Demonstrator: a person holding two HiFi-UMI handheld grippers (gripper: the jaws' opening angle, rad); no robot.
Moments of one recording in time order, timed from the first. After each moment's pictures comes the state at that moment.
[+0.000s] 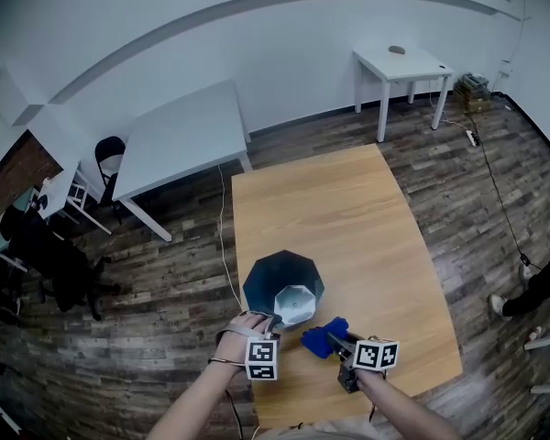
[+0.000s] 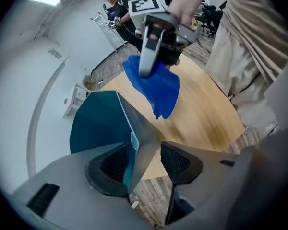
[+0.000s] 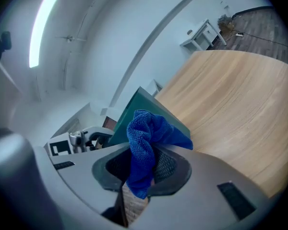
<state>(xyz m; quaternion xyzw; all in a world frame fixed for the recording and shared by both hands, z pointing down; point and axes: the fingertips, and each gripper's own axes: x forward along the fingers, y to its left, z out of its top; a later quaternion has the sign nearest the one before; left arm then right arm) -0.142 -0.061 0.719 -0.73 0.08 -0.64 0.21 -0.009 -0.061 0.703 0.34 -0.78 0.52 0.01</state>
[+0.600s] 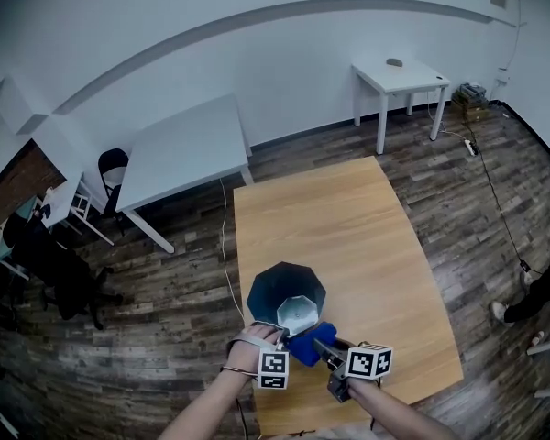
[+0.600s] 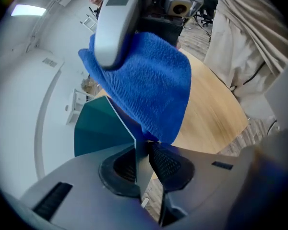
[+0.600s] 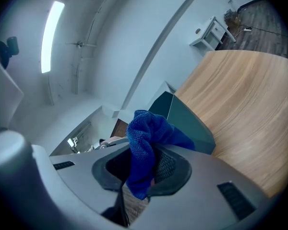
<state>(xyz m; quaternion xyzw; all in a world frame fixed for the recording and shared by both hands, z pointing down) -0.119 -0.054 0.720 -0.71 0.07 -0.66 0.26 -0.042 -0.054 0.636 0.30 -0.81 0.51 -0.03</state>
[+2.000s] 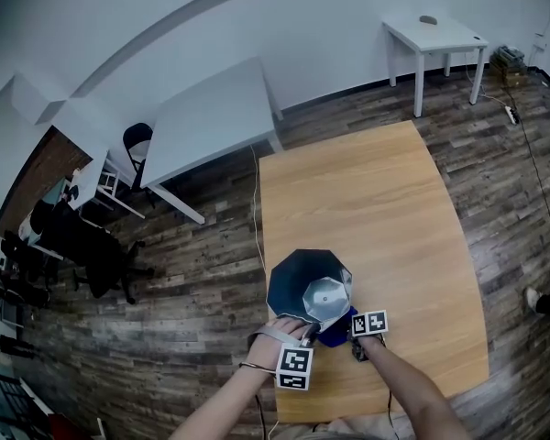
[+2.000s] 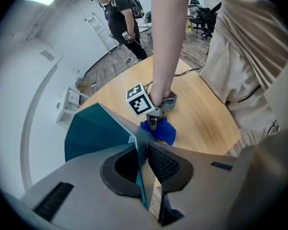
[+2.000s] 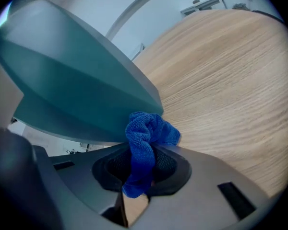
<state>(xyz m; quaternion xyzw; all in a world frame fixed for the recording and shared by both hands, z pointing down) -0.087 -0.060 0.726 -0.74 0.04 -0.64 0.21 -0.048 -0.114 0.936 0.31 -0.75 0.55 0.22</state>
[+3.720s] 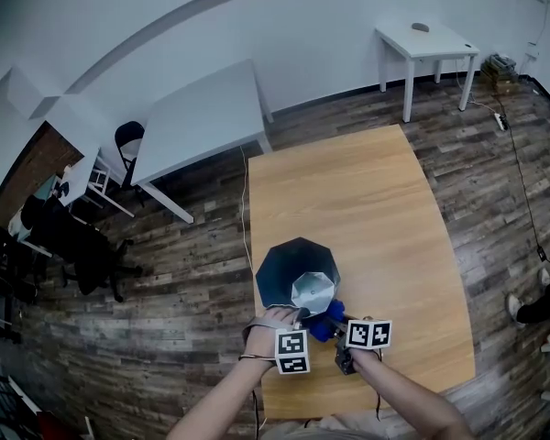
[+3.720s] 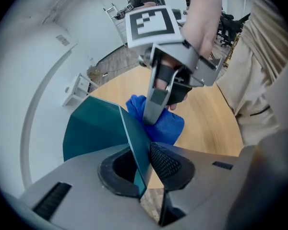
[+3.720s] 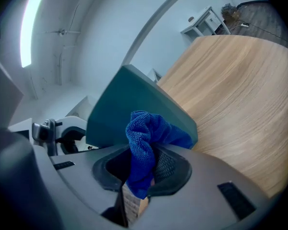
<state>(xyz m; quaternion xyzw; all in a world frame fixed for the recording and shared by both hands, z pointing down) -0.079 -0.079 0.727 -0.74 0.12 -0.65 0.14 -0.038 -0.105 0.749 0.31 -0.78 0.54 0.06</state>
